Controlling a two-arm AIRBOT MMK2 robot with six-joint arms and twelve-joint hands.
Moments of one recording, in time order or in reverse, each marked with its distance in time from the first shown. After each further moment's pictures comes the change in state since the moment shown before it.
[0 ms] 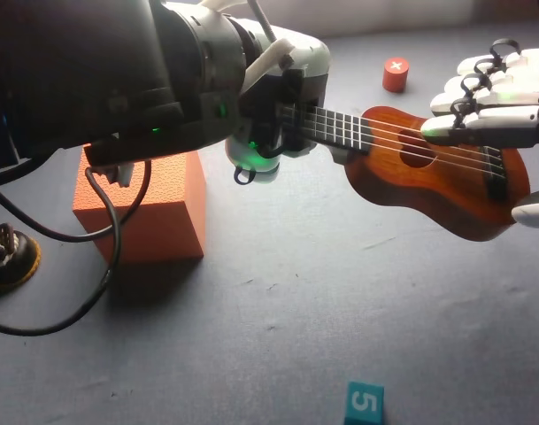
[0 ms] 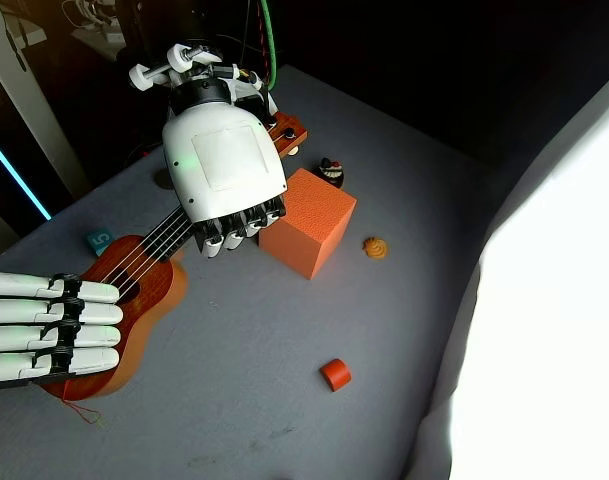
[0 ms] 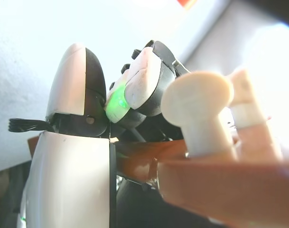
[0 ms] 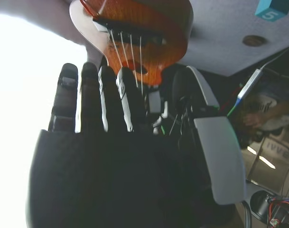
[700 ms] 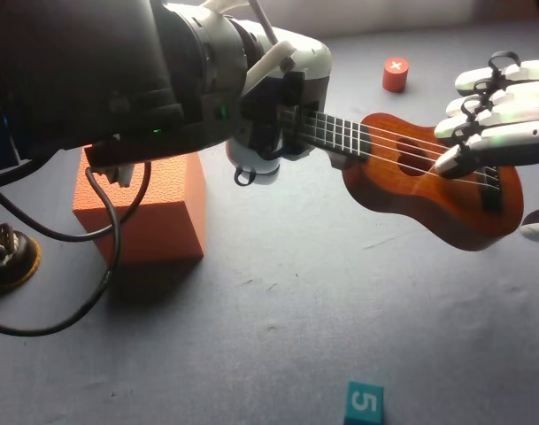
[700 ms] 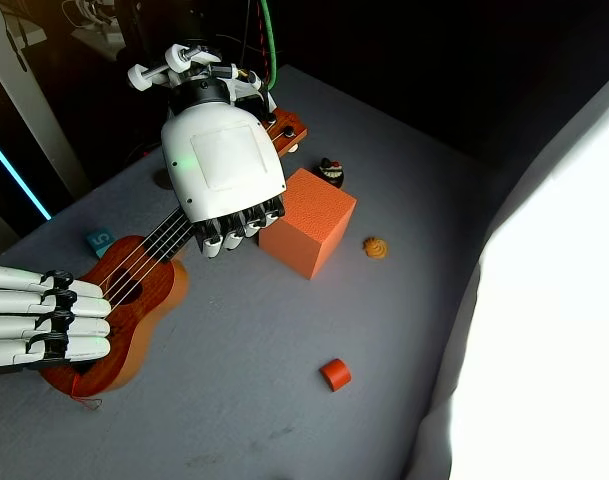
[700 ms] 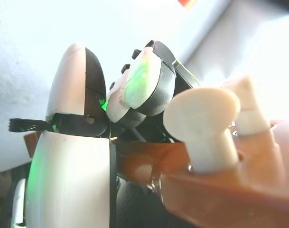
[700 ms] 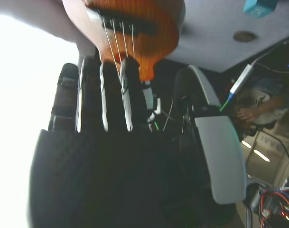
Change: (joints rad) left arm -0.001 0.000 0.001 0.002 0.000 0.005; right arm -0.022 0.012 -0.005 0.007 0.047 -0.003
